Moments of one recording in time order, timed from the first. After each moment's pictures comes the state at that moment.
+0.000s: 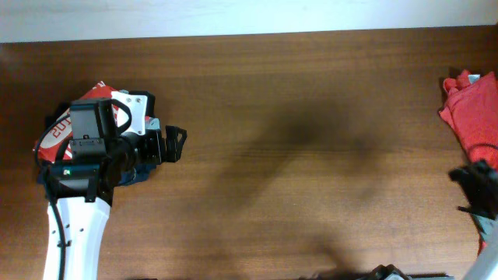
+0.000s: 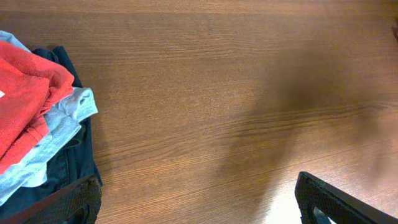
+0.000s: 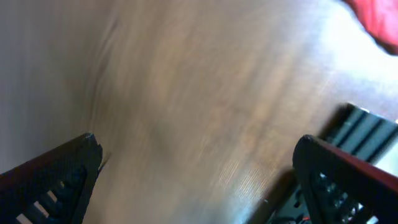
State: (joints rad) left arm 0.02 1.21 1.17 -0.82 0.37 0.00; right arm -0.83 1.15 1.16 -1.21 -0.07 0.44
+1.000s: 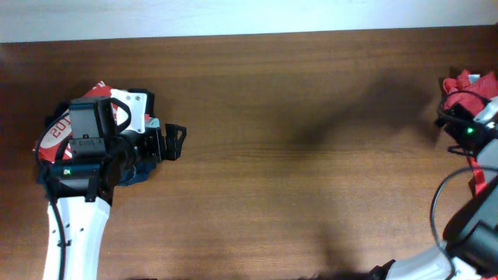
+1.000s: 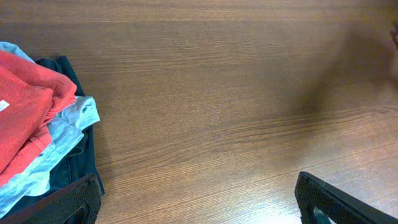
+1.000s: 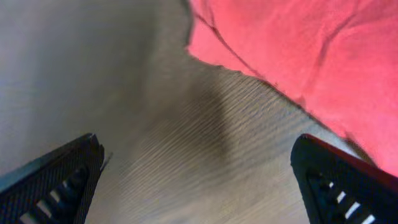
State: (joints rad) left arm 0.02 1.22 1.17 -0.80 0.37 0.01; right arm -0.69 1.84 1.17 -0.23 -0.24 0.17
